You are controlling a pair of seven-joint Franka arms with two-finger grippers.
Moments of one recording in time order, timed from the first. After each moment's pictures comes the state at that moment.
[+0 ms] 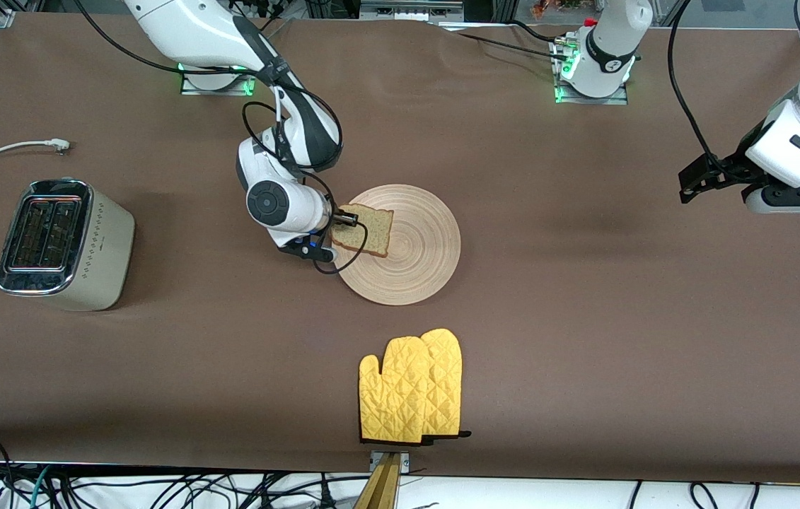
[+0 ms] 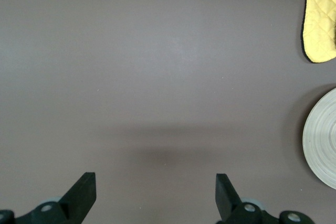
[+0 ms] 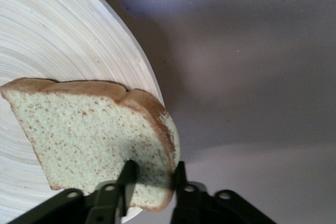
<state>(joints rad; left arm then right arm) -0.06 0.01 -0.02 -1.68 0.03 1.70 -0.11 0.52 0.56 0.07 -1.82 0.34 2.17 0.60</state>
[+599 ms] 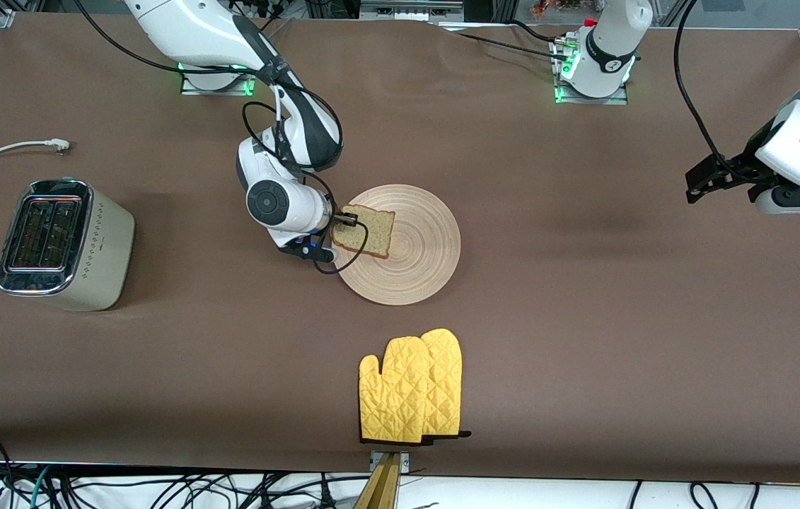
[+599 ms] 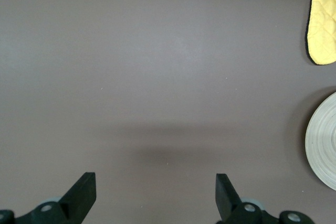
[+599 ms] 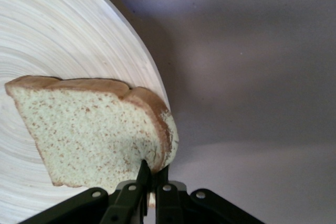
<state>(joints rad) -0.06 0.01 -0.01 -1.67 0.03 1.69 -0.11 0.52 0.56 0.07 -1.81 0.34 2.17 0.60</state>
